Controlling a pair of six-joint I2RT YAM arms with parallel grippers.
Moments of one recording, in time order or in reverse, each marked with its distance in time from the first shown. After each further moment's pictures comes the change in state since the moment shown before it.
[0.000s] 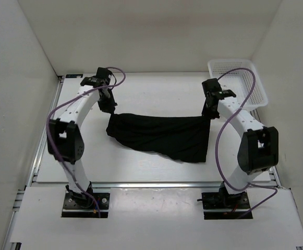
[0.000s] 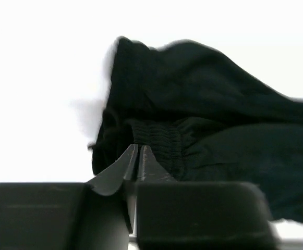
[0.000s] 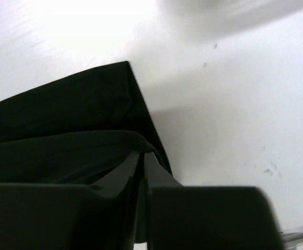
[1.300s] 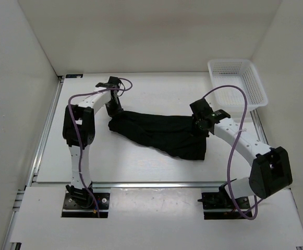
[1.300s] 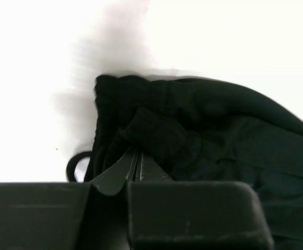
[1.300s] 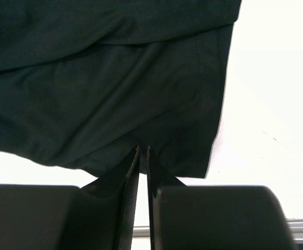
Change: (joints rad) left arm -0.007 0.369 0.067 0.123 -0.034 -0.042; right arm 0.226 -0.220 -0.272 0.038 -0.124 0.073
